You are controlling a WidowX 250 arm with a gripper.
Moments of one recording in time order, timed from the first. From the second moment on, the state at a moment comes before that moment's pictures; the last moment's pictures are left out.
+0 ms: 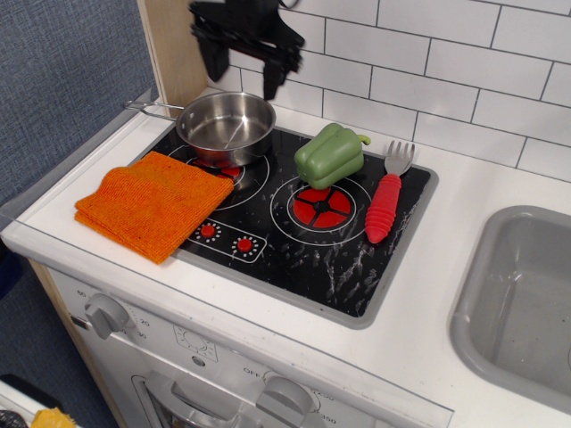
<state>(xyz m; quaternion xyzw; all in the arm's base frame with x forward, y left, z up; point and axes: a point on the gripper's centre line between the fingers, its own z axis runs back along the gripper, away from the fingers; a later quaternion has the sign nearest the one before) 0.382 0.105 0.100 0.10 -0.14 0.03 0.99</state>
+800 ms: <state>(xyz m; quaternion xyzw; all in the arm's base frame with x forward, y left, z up) 0.353 0.072 0.080 0.03 -0.07 -0.07 0.99</state>
